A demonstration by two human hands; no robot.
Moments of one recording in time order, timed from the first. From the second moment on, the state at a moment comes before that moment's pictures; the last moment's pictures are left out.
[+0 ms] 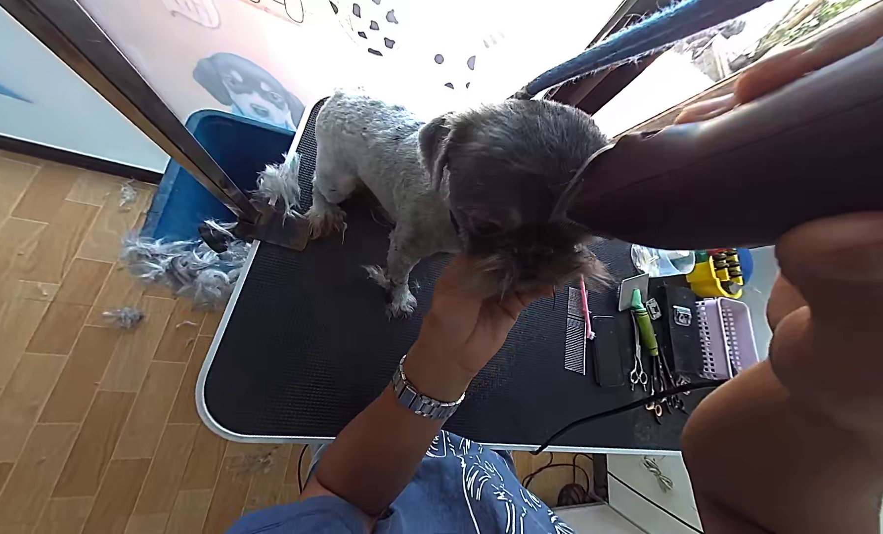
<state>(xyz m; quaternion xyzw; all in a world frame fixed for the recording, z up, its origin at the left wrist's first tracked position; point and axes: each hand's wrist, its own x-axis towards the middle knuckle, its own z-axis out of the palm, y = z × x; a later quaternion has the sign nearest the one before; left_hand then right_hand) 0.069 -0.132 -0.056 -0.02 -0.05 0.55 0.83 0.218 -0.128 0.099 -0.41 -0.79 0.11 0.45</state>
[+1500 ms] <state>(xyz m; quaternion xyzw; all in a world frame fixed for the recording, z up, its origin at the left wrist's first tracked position) 0.060 -0.352 -0.091 0.19 0.12 0.54 0.81 0.336 -0.350 -0.180 -0.55 0.05 0.57 0.60</state>
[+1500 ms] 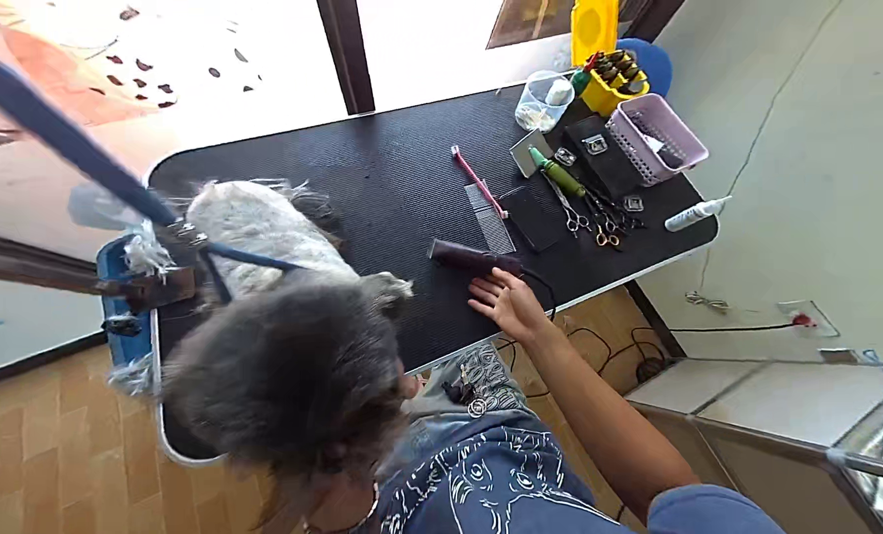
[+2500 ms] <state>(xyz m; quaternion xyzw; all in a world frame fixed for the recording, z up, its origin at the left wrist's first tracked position) 0.062 -0.306 -0.047 0.05 0.02 0.57 0.82 0.636 -0.329 -0.186 -0.92 -0.36 0.16 -0.03</state>
